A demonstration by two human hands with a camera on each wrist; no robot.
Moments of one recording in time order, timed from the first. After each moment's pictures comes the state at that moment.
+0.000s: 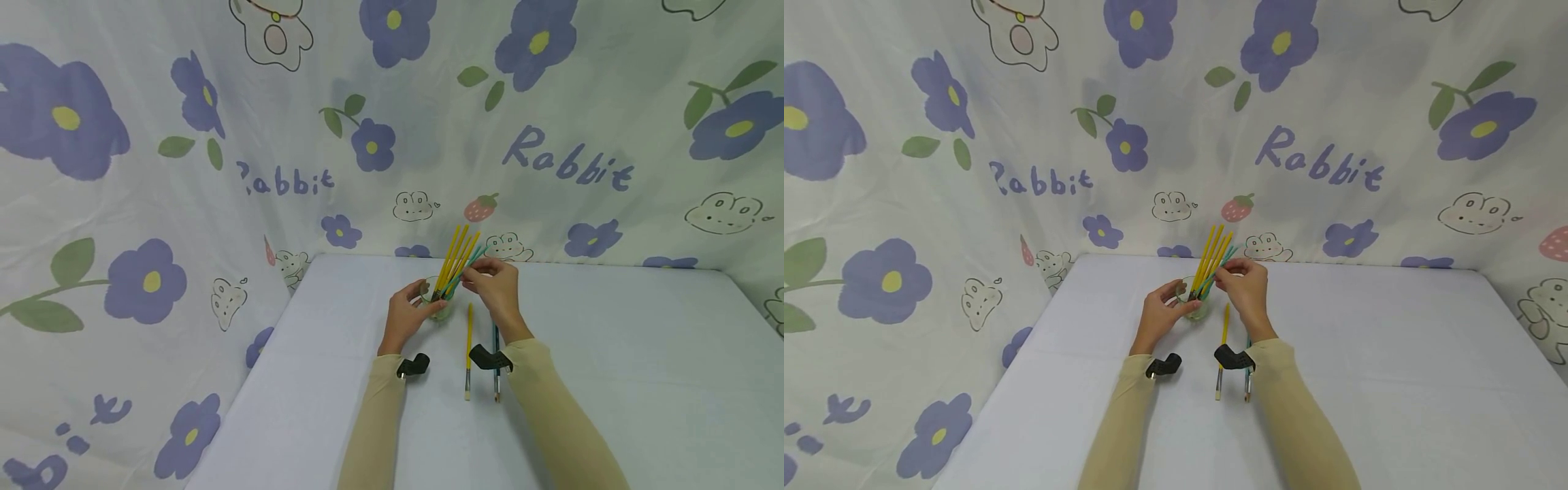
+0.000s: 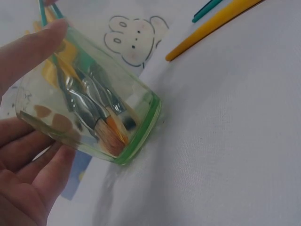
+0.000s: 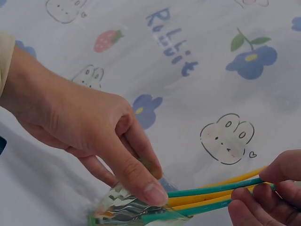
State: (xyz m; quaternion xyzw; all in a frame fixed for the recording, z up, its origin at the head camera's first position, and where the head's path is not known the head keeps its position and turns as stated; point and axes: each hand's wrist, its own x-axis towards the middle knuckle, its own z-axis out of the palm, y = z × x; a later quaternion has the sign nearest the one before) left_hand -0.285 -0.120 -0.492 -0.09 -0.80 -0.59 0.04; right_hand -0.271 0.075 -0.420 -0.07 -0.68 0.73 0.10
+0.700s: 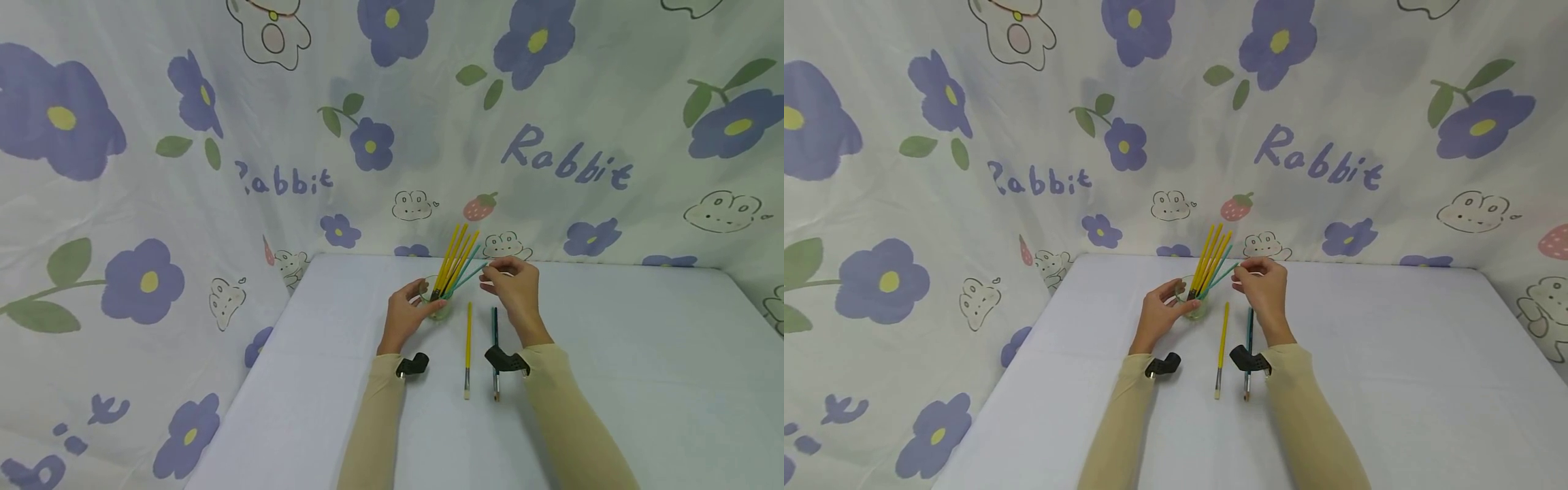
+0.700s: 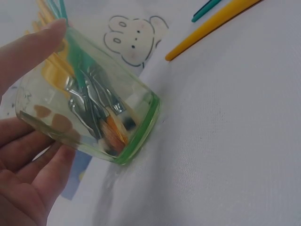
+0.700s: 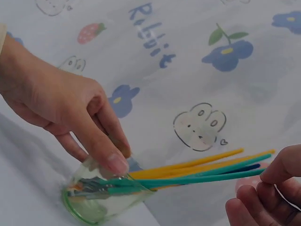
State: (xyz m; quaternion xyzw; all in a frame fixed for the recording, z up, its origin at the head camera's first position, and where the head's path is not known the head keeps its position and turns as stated) left_hand -0.286 -0.119 -0.493 -0.09 -0.80 -0.59 0.04; right_hand -0.259 0.102 -0.417 -0.07 -0.68 0.72 0.13
